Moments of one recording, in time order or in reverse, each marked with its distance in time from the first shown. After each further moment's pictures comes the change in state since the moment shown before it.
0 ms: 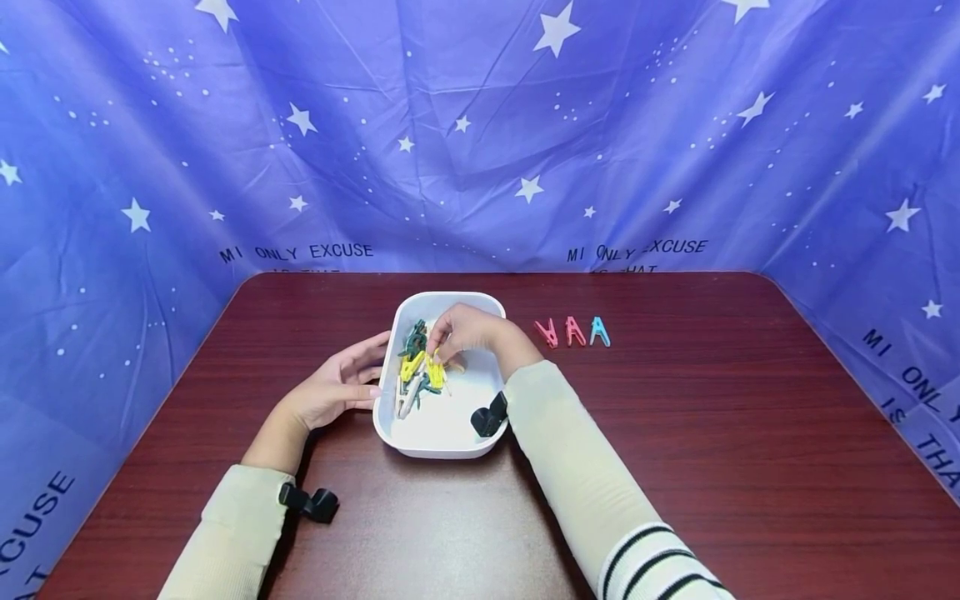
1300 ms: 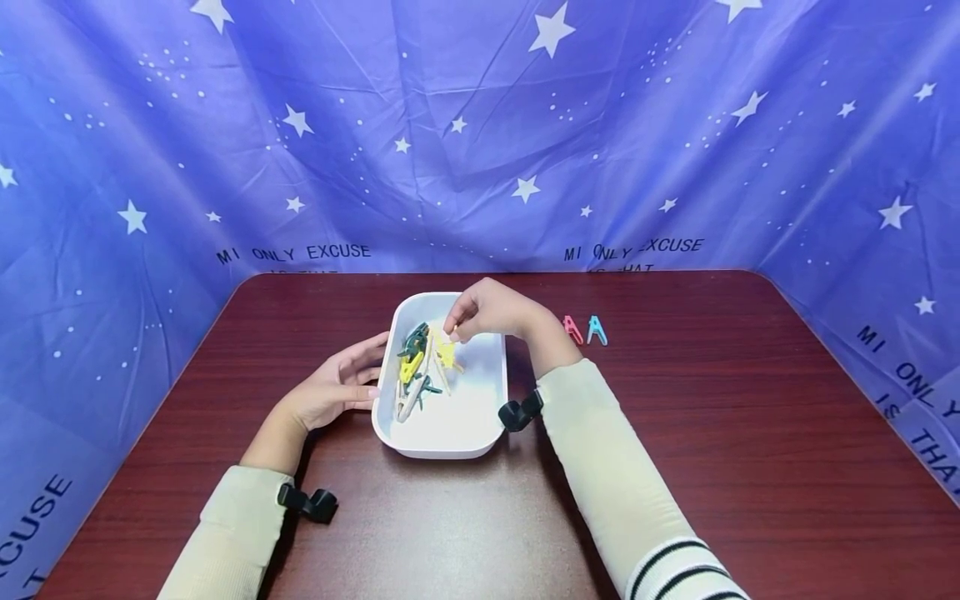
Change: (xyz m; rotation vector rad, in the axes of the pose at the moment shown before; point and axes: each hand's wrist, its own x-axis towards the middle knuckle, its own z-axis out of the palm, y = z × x) left_hand 0.000 0.000 0.001 0.008 -0.008 0.004; right_hand -0.048 -0.014 -0.032 -0.015 0.142 -0.144
